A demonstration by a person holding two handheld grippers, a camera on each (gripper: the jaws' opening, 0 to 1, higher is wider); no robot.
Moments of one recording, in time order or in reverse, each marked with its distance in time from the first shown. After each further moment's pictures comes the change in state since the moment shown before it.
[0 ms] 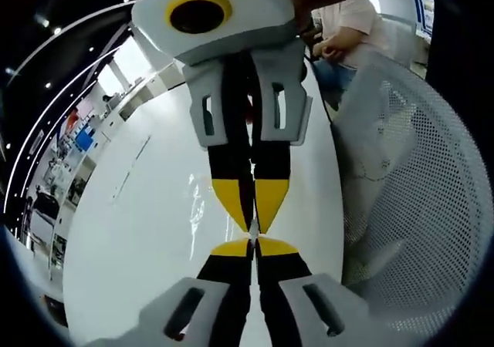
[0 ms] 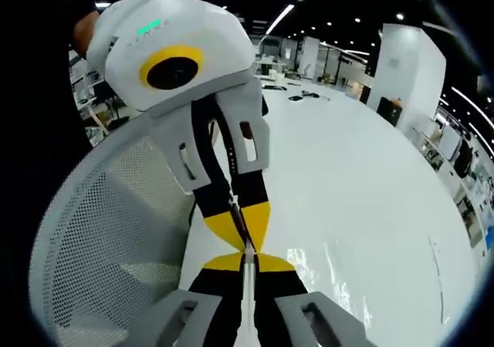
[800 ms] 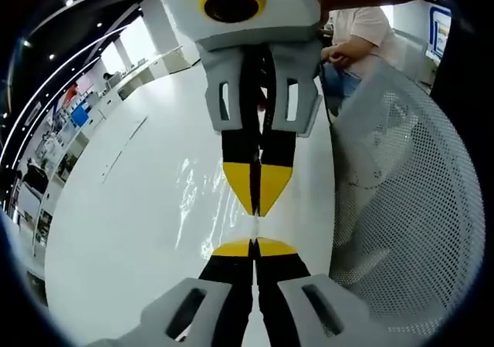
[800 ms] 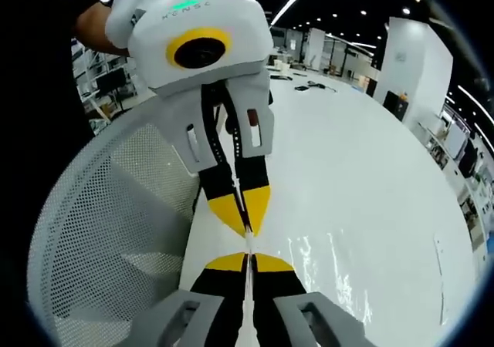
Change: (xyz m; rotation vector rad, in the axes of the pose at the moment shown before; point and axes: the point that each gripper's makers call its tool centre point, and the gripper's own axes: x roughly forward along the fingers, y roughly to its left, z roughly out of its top) left arm -0.002 -0.004 -0.008 -0.119 0.023 -0.029; right arm 0.001 0.004 -0.008 -0.034 0.030 0.018
